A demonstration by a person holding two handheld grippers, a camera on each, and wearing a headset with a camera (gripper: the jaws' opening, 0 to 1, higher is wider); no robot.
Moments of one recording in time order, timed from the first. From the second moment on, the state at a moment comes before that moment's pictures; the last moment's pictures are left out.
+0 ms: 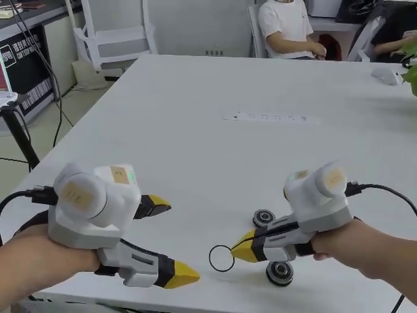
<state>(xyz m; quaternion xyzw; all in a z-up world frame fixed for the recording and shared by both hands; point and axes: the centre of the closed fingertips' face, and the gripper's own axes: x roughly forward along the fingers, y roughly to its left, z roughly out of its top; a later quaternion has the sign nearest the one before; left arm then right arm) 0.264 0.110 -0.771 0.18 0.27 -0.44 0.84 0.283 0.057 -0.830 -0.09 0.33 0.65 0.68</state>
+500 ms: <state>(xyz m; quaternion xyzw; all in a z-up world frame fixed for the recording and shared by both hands) 0.261 0.109 -0.772 0.18 0.27 -0.44 0.84 0.286 0.056 -0.844 -0.12 0.33 0.64 0.68</state>
